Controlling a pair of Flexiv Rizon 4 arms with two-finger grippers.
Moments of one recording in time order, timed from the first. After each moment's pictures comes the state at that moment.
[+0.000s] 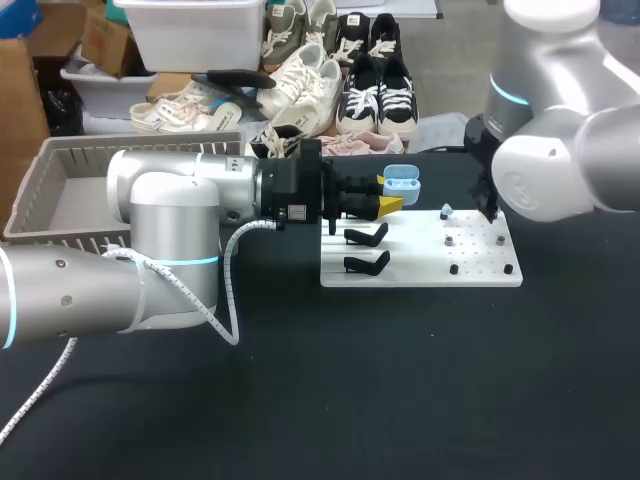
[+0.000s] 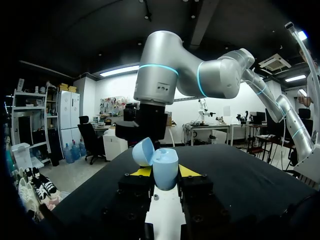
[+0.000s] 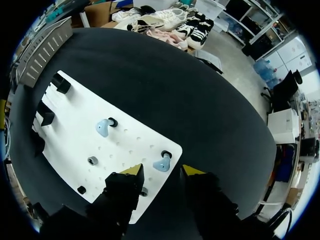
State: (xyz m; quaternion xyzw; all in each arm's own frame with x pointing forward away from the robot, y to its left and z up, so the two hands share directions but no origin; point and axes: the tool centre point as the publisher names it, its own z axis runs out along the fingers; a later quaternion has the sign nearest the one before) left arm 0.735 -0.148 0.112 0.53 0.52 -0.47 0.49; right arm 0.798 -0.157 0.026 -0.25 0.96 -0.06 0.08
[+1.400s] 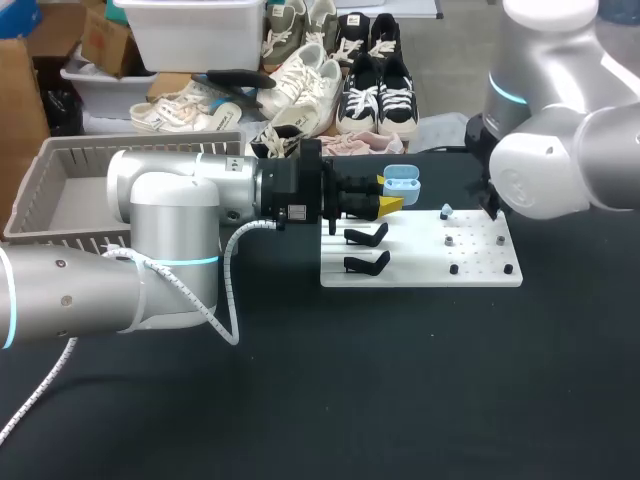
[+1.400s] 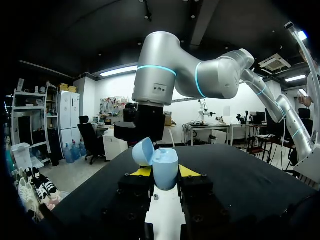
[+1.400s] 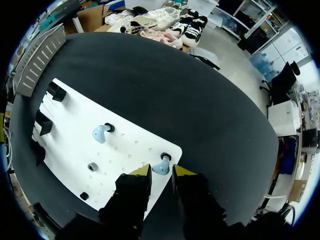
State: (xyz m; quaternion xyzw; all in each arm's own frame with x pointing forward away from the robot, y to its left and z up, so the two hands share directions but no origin) left arm 0.735 -0.148 0.112 0.53 0.52 -0.47 0.49; right arm 0.800 -0.156 0.024 -0.22 0.97 -0.05 0.08
